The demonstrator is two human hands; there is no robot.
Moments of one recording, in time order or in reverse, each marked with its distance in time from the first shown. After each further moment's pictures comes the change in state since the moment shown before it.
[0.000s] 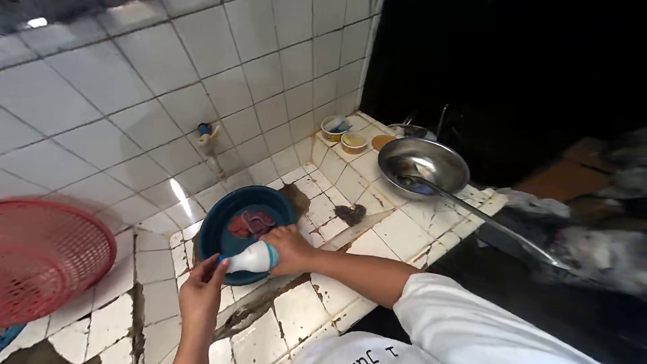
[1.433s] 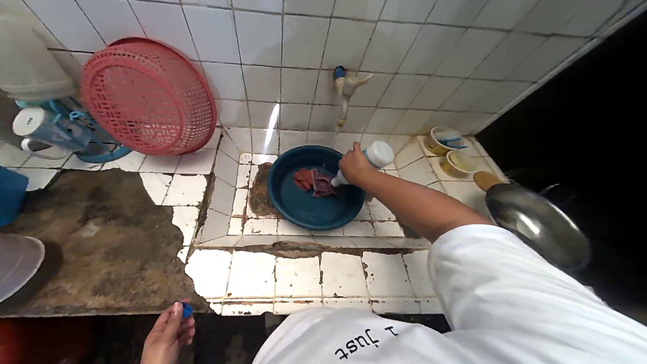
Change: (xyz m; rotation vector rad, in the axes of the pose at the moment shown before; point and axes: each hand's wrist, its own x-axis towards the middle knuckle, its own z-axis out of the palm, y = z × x) left_hand -0.197 -0.159 -0.158 -0.423 0.398 -0.619; right_hand 0.152 -0.012 -0.024 -1.260 -0.436 0.126
